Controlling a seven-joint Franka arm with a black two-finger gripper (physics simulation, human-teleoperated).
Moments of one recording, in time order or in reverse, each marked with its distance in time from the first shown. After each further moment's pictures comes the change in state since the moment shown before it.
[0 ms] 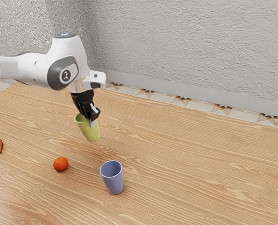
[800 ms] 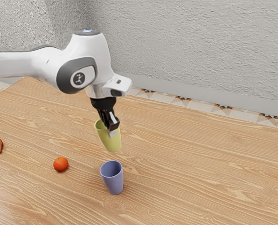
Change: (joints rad) arm -0.189 -0.110 -0.057 -0.032 0.024 -0.095 -0.006
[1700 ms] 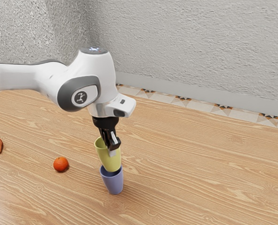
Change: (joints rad) arm 0.014 -0.042 -0.084 -0.121 -0.002 0.012 -0.044
